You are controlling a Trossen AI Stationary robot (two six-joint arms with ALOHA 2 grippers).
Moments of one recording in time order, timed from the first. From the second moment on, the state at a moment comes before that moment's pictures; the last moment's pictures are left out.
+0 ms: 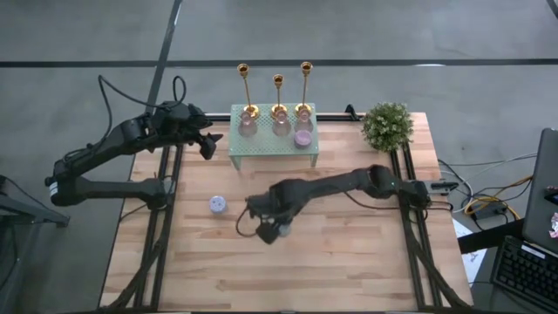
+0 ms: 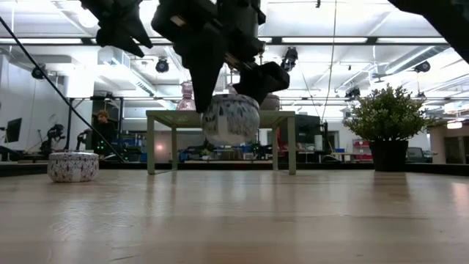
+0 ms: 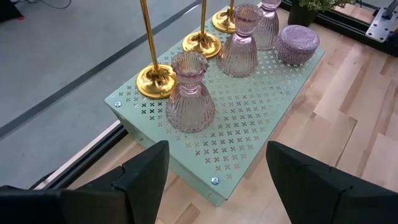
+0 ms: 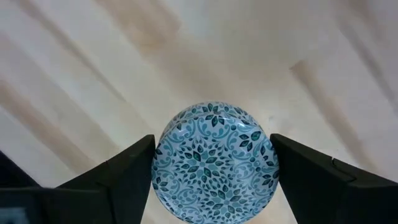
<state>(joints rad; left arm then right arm) 0.47 0.87 1.09 -0.81 -0.16 -0.15 0.16 2.34 2.17 -1.23 -0.16 0.91</state>
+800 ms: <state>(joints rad) 0.47 0.85 1.09 -0.83 -0.16 -0.16 -0.08 2.28 2.36 -1.32 -0.16 0.84</state>
